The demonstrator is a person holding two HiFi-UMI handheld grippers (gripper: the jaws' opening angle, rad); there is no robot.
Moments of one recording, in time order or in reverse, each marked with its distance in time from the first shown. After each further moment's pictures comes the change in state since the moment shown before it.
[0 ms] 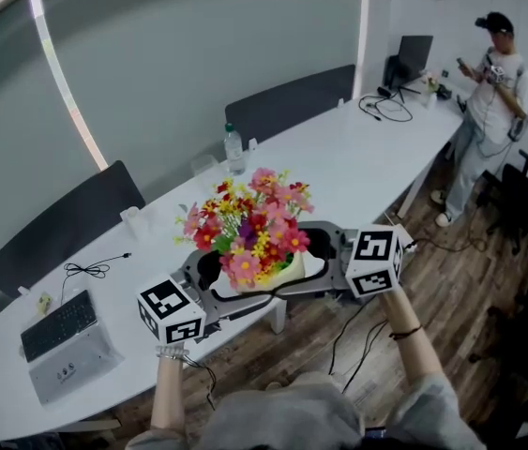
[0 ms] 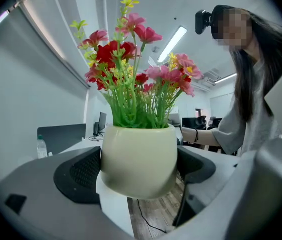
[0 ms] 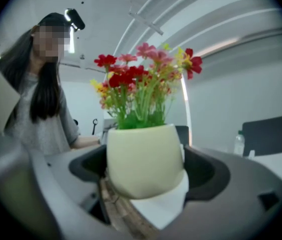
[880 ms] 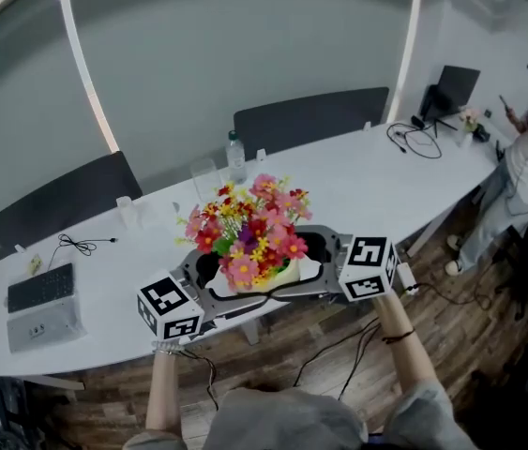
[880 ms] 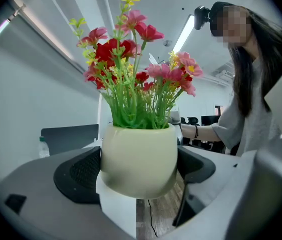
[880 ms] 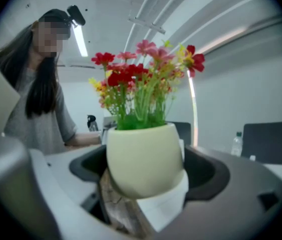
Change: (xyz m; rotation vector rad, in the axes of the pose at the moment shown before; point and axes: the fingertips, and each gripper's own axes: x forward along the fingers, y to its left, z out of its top) left arm 0.109 0.037 0.009 -0.015 0.003 0.202; right arm -0.079 -0.084 -0.010 -0.054 0.060 0.202
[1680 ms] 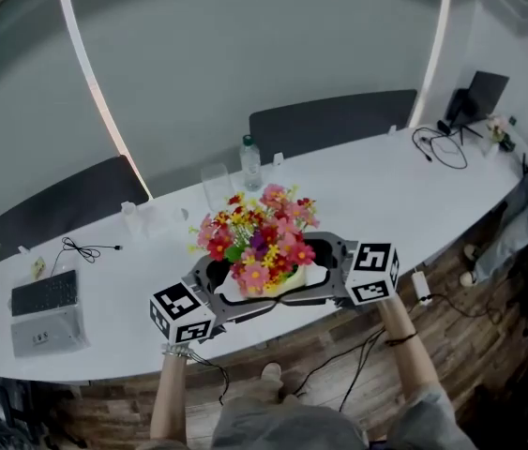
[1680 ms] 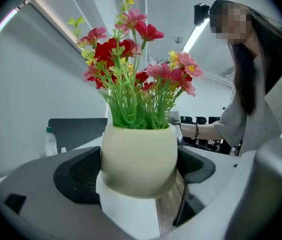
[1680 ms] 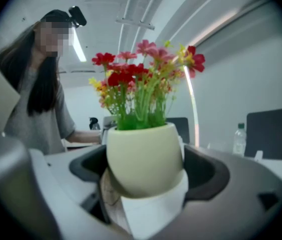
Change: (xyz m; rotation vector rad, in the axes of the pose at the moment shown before) left arm 0.024 0.081 -0.028 -0.067 0.036 0.047; right arm 0.023 -0.083 -0.025 0.053 0.005 0.073
